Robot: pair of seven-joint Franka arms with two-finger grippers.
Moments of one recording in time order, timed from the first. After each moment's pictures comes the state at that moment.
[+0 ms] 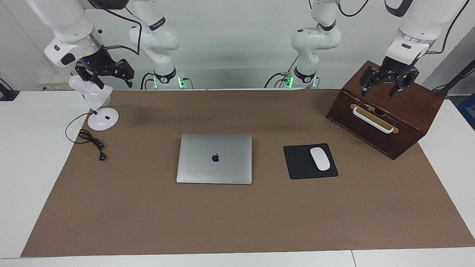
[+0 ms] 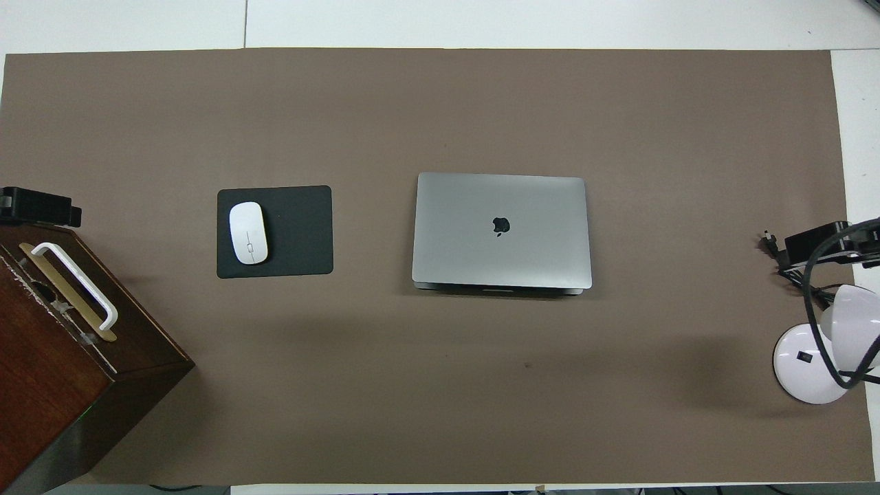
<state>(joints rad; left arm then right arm) 0.01 -0.06 -0.03 -1.60 -0.01 1.59 0.08 -0.18 -0.09 0.15 -1.62 0.04 1.40 -0.03</state>
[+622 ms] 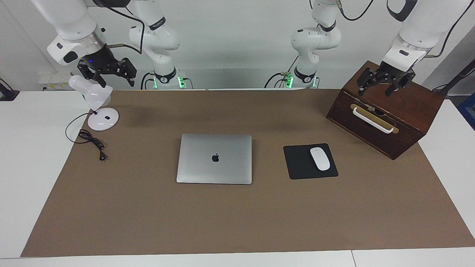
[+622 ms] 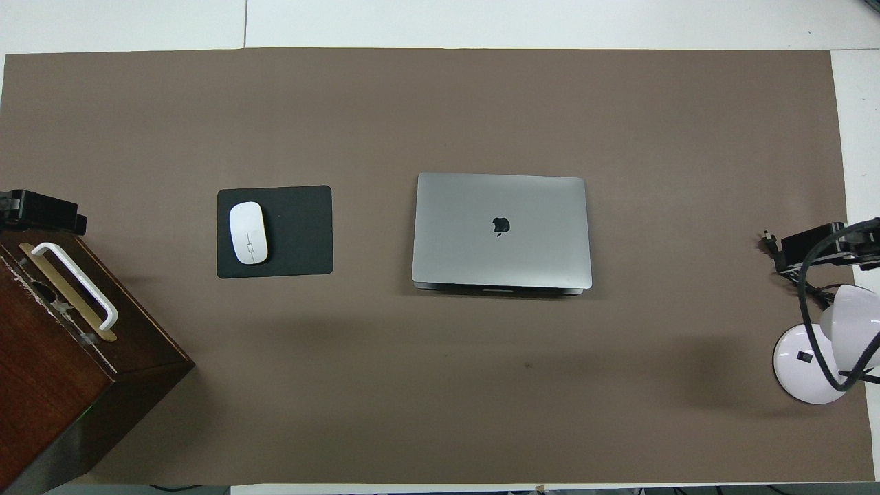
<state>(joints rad) 0.01 -0.05 -0.03 -1.59 0.00 1.51 0.08 -0.18 -0.09 0.15 -1.62 0.04 1.40 -0.02</state>
